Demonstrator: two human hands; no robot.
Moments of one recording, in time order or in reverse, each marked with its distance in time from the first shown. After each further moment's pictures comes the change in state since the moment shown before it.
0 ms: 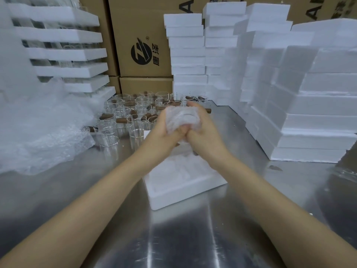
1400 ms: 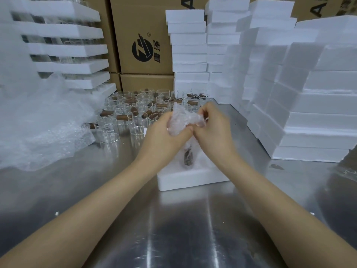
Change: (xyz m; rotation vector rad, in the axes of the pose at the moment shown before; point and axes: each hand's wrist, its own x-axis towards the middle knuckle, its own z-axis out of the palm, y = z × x) left_hand -0.008 -0.001 0.011 0.221 0.239 0.019; right_hand 0.006 0.012 -0.009 -0.317 0.227 -0.132
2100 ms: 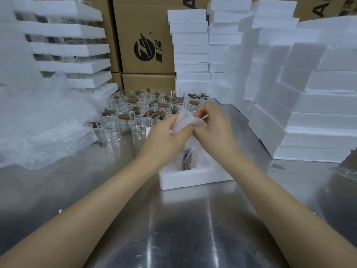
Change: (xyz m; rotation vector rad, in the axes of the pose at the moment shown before) left_hand -0.001 0.002 -0.003 0.049 -0.081 -0.027; right_hand 0.003 0.002 0.000 -0.044 -0.044 -0.045
